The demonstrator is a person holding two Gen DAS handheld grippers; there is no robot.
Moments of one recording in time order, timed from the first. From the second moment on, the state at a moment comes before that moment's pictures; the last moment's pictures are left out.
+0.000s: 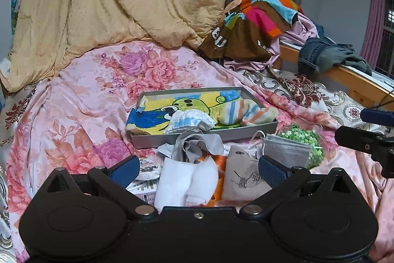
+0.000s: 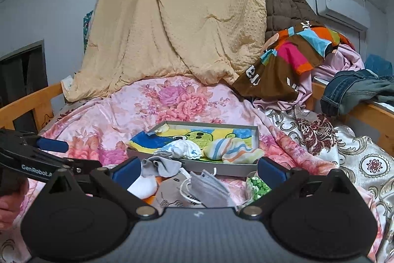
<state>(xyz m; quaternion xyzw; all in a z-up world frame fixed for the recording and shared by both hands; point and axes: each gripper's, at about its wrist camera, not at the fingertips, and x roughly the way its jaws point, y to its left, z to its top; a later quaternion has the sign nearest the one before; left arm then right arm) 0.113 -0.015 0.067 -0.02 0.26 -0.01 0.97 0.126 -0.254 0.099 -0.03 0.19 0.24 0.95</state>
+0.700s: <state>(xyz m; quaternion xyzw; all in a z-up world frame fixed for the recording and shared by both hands) 0.069 0.012 0.035 -0.04 0.27 -0.03 0.96 0.083 -0.257 0.077 -0.02 0.22 0.22 0.95</state>
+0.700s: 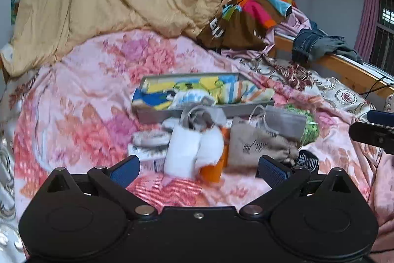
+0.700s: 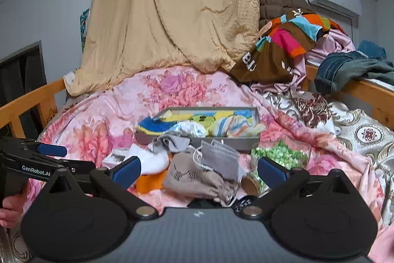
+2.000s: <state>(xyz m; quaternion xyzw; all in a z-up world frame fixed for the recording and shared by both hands) 0.138 0.028 -0.017 -0.05 0.33 -0.07 0.94 0.129 -0.244 0.036 -0.04 0.35 0.21 0.91</state>
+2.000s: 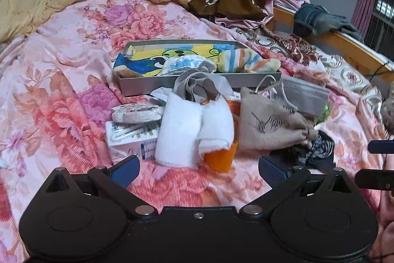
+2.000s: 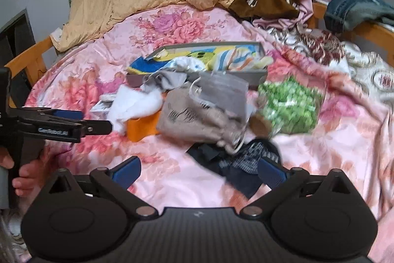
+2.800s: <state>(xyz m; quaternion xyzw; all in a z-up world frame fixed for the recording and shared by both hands) 0.212 0.024 -0.027 -0.05 0.38 -0.09 0.92 0.237 -0.237 0.016 -0.04 0.34 0.26 0.90</state>
